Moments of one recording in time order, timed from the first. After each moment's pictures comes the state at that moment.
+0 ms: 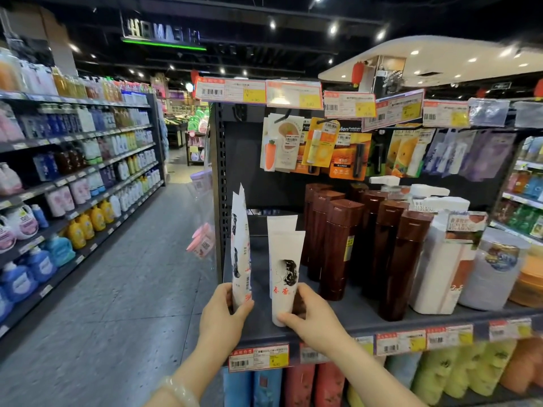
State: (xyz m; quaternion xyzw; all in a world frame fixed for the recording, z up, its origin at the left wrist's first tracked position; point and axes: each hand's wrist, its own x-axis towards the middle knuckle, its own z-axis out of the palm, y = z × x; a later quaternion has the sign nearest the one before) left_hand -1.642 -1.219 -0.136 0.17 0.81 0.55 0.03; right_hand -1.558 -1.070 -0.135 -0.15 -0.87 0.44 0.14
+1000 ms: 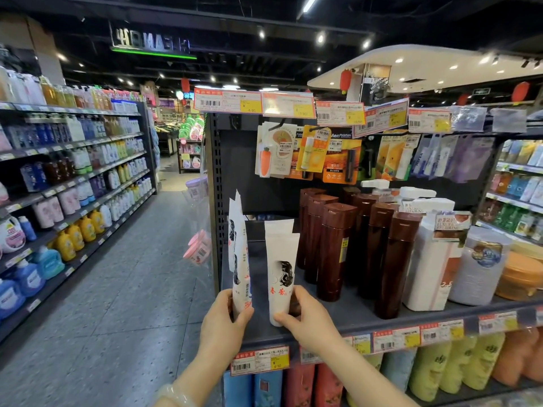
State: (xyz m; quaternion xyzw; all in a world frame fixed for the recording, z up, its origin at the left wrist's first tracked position) left_hand -1.635 -1.222 -0.135 0.19 0.82 0.54 0.03; right_hand -1.562 -1.077 -0.138 -0.18 -0.88 0.40 0.16
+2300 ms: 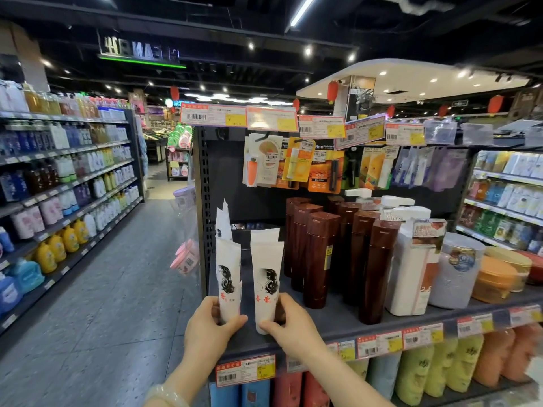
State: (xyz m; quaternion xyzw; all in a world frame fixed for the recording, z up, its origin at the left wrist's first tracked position) left_hand -1.658 -1.219 -0.148 0.19 0.82 0.54 0.01; right_hand -1.563 -1.081 -0.136 -0.20 -0.88 0.41 0.17
